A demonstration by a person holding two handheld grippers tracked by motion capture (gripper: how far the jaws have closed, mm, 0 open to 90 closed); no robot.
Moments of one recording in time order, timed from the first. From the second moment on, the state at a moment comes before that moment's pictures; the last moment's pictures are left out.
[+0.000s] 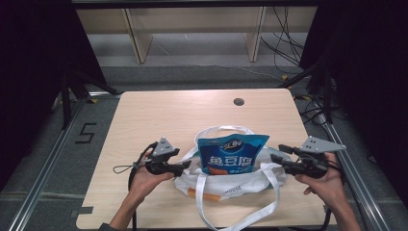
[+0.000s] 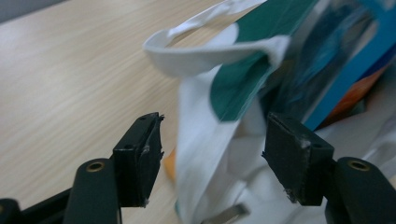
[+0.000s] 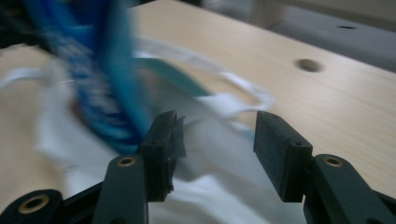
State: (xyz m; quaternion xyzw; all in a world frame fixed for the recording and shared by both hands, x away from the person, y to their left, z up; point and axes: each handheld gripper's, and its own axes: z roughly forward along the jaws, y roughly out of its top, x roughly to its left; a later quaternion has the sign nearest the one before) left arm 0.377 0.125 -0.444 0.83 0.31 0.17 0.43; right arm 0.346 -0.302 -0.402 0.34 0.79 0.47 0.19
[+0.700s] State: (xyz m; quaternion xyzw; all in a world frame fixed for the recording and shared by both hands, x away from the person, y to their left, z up) left arm 0.449 0.107 -0.455 0.82 0.34 0.17 0.44; right arm 0.320 -0.256 -0.433 0.20 0.91 0.35 0.13
